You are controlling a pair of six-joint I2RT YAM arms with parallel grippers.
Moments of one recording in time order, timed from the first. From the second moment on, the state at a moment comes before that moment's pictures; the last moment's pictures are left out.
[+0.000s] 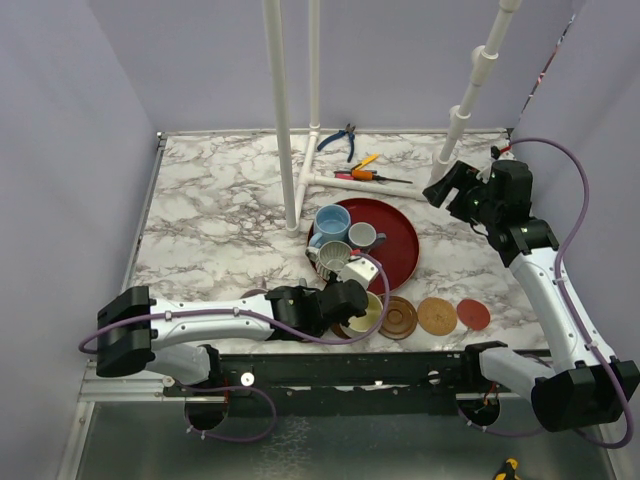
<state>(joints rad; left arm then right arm) -1.34 1.33 0.90 -0.31 -0.51 -0.41 0.12 1.09 1.06 -0.45 -0.12 0.54</state>
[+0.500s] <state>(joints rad) -1.30 1.35 0.87 -0.31 -0.52 -0.42 0.12 1.09 1.04 -0.44 -0.14 0.55</state>
